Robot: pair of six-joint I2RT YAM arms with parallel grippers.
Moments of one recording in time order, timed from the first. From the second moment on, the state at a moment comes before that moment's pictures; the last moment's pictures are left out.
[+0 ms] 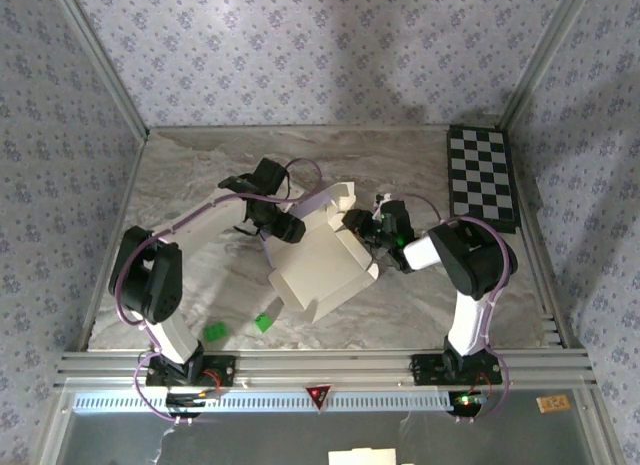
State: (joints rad) left arm -0.54 1.70 1.29 -0.77 0.19 0.02; right arm 0.43 1.88 0.65 0.80 -0.33 1.01
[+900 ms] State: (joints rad) left arm -0.55 1.71 1.29 -0.79 0.20 0.02; right arm 0.41 1.95 0.76 0.71 -0.34 0.94
